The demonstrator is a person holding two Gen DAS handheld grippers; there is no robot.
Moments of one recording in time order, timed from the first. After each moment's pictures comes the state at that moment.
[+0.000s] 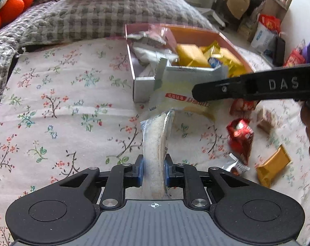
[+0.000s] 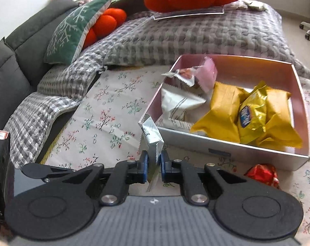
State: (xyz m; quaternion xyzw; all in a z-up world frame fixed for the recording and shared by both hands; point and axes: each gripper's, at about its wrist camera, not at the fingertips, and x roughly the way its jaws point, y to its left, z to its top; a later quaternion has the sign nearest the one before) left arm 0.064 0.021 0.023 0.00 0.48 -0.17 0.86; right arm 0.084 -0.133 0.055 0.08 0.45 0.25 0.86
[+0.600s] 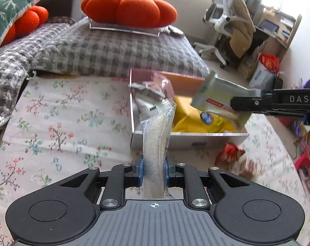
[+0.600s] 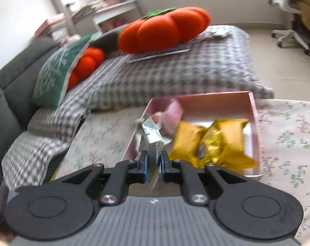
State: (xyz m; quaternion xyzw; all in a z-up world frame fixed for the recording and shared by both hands) left arm 0.073 0.024 0.068 -0.06 0.41 -0.16 0.90; right arm 0.088 -0.184 0.097 0.13 0.38 0.18 0.90
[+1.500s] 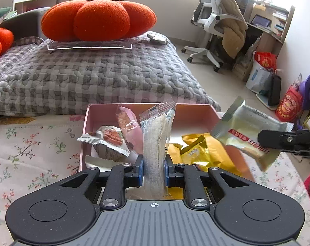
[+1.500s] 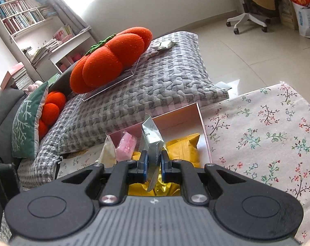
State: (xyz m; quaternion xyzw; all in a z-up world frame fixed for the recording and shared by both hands) left arm 0.178 -0.061 0.054 -0.02 0.38 -0.18 0.90; right arm 0.113 -0.250 0.086 0.24 0.36 0.08 0.90
